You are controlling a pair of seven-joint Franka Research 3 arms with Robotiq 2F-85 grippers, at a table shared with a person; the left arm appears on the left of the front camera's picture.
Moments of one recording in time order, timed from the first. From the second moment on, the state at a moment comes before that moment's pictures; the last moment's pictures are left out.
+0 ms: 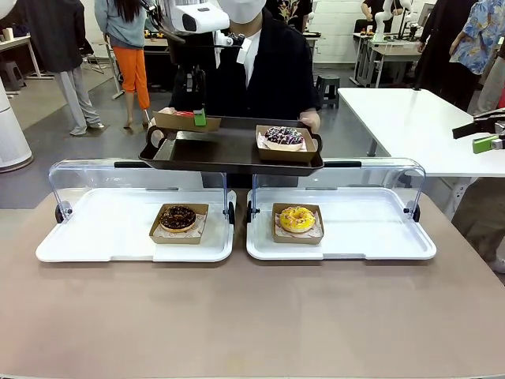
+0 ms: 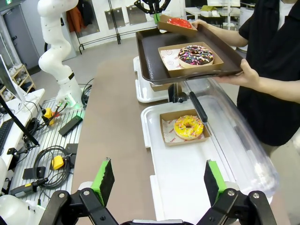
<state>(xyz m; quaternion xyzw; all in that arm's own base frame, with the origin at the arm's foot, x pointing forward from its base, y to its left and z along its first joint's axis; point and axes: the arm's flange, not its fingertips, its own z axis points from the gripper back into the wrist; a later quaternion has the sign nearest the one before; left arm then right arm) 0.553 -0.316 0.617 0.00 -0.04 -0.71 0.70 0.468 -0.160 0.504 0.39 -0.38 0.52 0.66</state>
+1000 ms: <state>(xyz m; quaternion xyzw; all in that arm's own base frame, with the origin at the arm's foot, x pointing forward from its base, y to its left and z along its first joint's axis) 0.565 -0.310 0.592 -0.03 -0.03 -0.71 0.71 0.468 -0.160 0.504 0.39 -0.38 0.52 0.66</state>
